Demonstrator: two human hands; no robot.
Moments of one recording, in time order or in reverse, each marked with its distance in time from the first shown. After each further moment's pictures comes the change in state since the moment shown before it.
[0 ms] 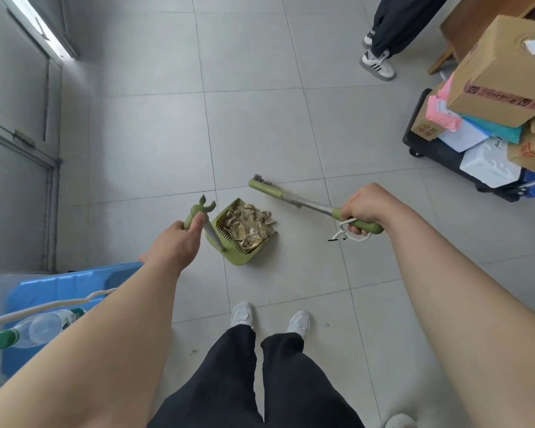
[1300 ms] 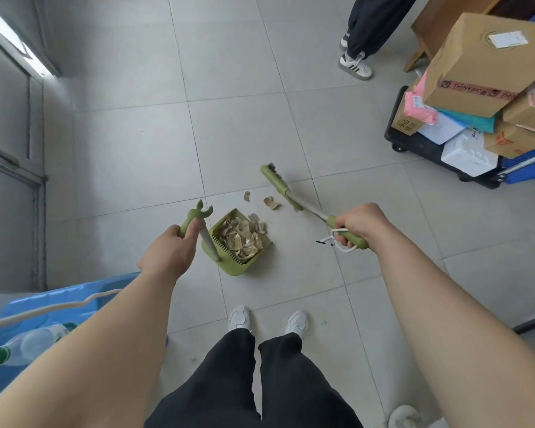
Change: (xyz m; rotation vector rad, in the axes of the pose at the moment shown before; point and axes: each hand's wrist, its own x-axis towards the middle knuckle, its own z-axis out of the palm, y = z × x) left_hand -0.011 0.004 0.009 0.074 0.068 0.115; right_hand -0.013 0.046 0.017 0.436 0.108 0.130
